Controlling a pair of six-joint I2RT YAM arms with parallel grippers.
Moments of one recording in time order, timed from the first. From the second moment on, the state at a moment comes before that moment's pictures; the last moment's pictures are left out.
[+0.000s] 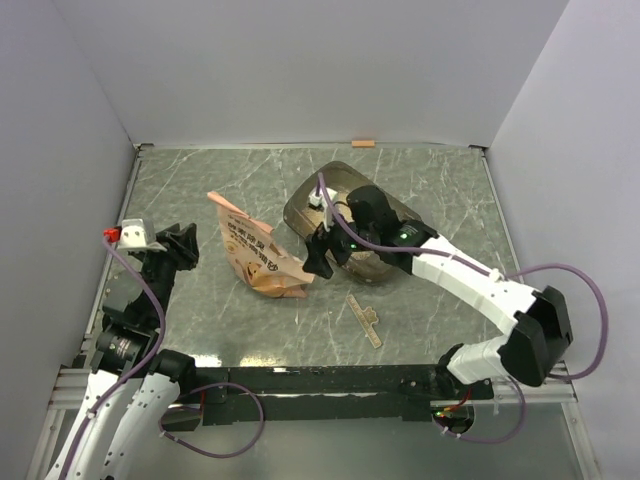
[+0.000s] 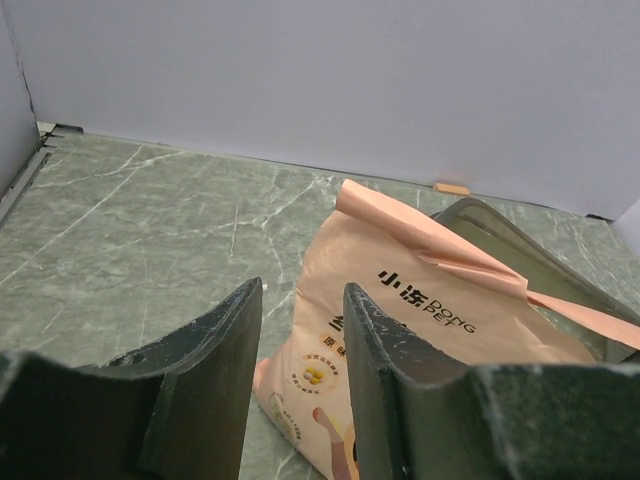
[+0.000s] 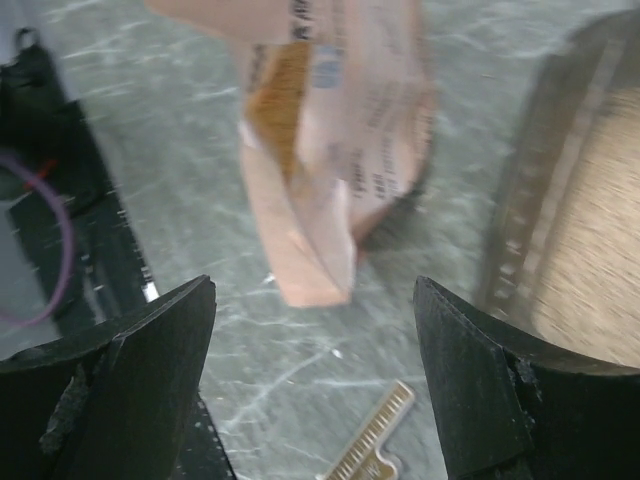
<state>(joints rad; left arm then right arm) -0.30 0.37 0.61 -0.14 -0.23 -0.25 0.74 1.35 1.14 -0.40 -0.40 -0.02</state>
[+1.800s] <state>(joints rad) -0.30 0.40 0.61 -0.15 -0.23 -0.25 1.41 1.76 0.97 0.64 1.05 -1.11</state>
